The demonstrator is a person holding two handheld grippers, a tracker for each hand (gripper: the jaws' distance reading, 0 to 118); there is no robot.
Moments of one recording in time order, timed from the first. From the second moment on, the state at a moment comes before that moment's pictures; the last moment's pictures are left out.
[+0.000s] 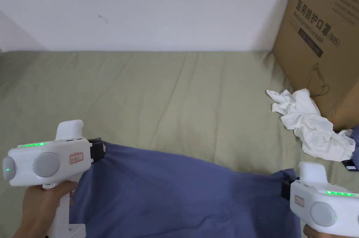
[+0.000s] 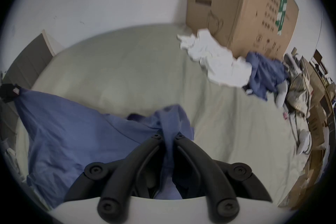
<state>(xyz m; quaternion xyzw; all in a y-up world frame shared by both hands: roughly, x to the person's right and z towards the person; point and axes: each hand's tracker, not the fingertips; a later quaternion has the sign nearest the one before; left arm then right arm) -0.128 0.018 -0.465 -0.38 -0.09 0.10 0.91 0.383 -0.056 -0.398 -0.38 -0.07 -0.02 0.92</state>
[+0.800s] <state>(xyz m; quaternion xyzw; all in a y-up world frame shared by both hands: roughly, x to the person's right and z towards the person) -0.197 0.306 -0.428 -0.12 -0.02 0.07 0.99 0.342 0.302 -0.385 -0.01 0.00 -0.01 1.00</state>
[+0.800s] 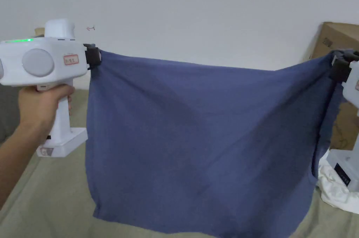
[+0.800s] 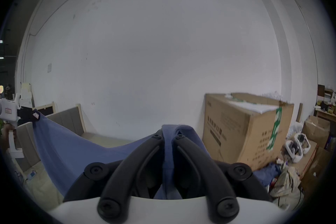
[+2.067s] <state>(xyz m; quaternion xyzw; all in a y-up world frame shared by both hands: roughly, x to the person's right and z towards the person) -0.171 0.040 -0.465 -0.32 -0.04 0.09 0.94 0.393 0.024 -0.460 -0.22 0.04 -0.09 0.97</state>
